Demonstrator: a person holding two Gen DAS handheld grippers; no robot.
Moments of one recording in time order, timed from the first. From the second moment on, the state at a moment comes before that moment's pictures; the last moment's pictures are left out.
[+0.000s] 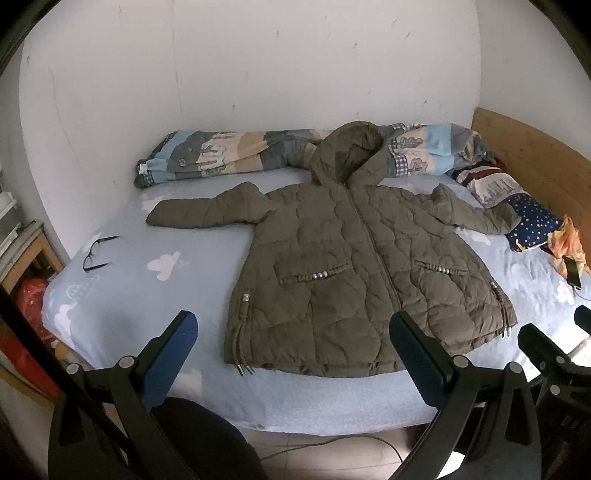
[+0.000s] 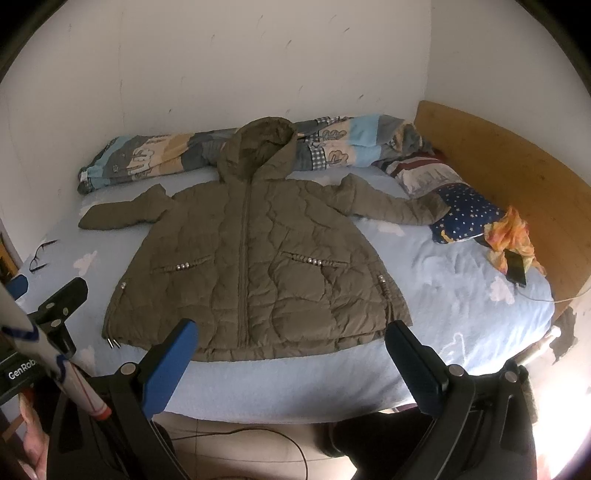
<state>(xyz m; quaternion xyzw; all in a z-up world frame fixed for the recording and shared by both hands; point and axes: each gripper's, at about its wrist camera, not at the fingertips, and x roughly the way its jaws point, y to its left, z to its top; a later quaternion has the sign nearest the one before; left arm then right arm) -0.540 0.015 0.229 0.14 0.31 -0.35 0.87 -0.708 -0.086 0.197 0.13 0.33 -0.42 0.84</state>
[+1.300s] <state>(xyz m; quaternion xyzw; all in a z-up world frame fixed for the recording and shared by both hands) -0.551 0.007 0.222 0.17 0.28 -0.32 0.89 -0.702 -0.101 0.195 0.11 0.31 -0.41 0.85</state>
